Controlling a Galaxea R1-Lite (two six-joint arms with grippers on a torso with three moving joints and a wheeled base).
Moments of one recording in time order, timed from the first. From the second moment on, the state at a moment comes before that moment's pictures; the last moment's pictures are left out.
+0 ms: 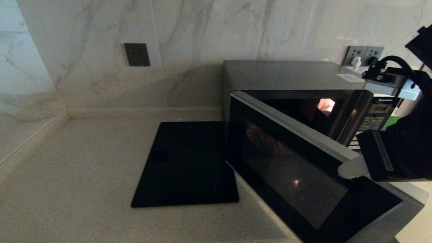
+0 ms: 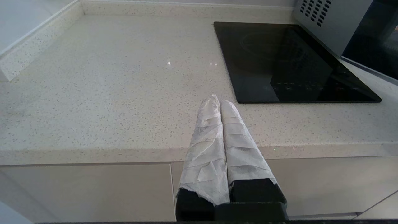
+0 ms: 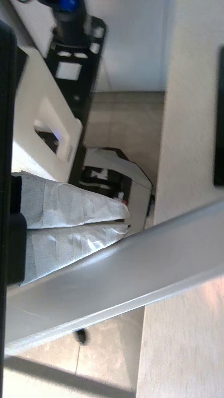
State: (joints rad) left arm 0.00 0.00 0.00 -0.01 0.03 -0.07; right arm 0.72 1.57 -1.76 1.16 -0.19 0.60
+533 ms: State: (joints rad) left arm 0.00 0.00 0.00 -0.01 0.03 -0.07; right arm 0.49 1.48 -1.66 1.13 -0.18 0.50
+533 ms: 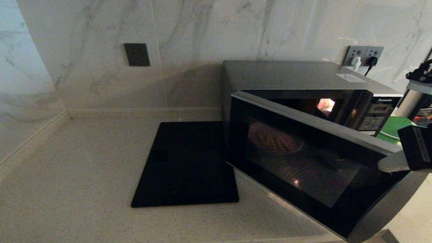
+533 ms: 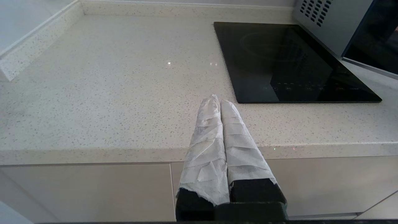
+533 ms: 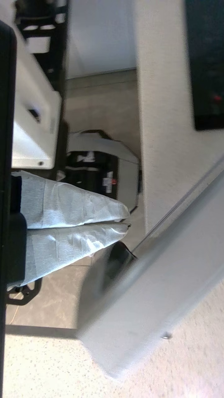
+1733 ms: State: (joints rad) left arm 0.00 0.00 0.00 -0.01 0.03 -0.07; right arm 0.18 1.73 -1.76 0.79 -0.19 0.50
